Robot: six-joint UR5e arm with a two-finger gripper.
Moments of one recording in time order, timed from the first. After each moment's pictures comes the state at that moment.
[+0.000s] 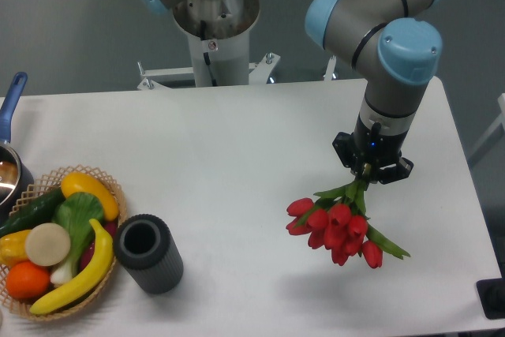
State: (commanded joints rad) arm 2.67 -1.93 -1.47 -1.17 1.46 1.20
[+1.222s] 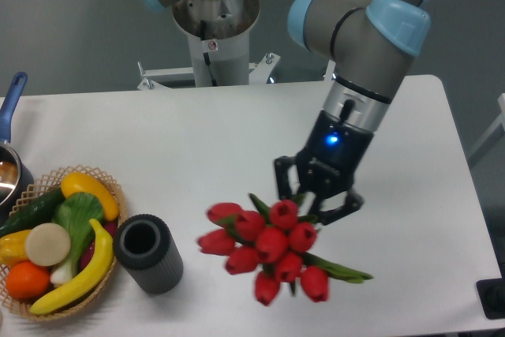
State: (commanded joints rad) arm 2.58 -1.92 -1.47 -0.90 0.55 0.97
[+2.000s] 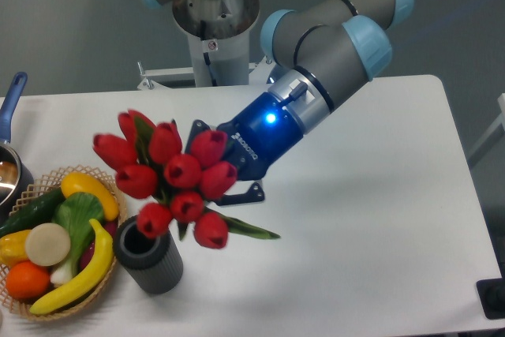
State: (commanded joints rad) arm 2.54 -1.94 -1.54 -0.74 0.07 0.87
